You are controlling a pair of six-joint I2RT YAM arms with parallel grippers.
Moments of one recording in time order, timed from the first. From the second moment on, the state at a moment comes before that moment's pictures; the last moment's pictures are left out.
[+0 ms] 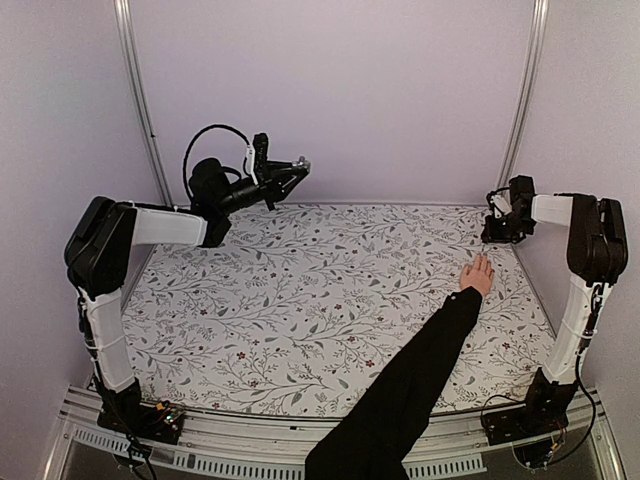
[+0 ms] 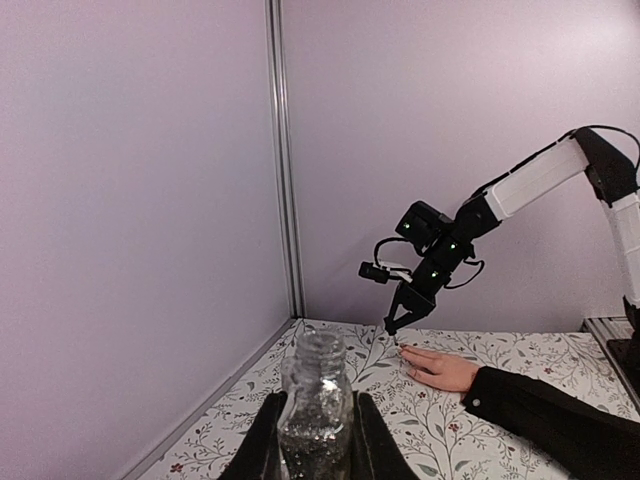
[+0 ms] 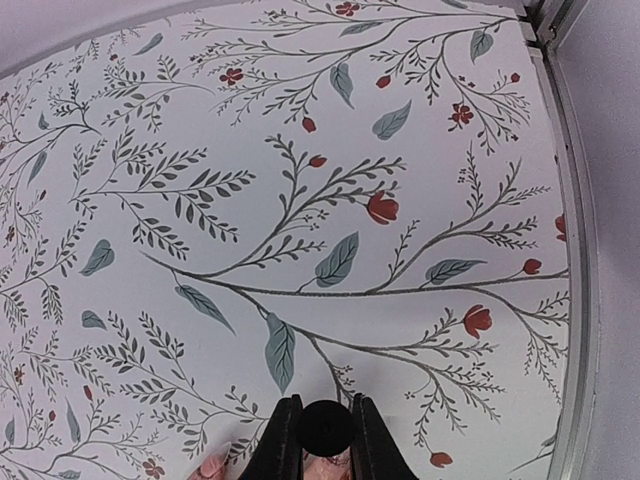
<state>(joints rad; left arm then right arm) -0.43 1.99 1.31 1.01 0.74 -0.15 -0.12 2.00 1.45 -0.40 -0.19 -0.10</state>
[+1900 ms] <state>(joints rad) -0.43 1.99 1.31 1.01 0.74 -0.15 -0.11 2.02 1.45 -0.40 -0.09 -0.12</state>
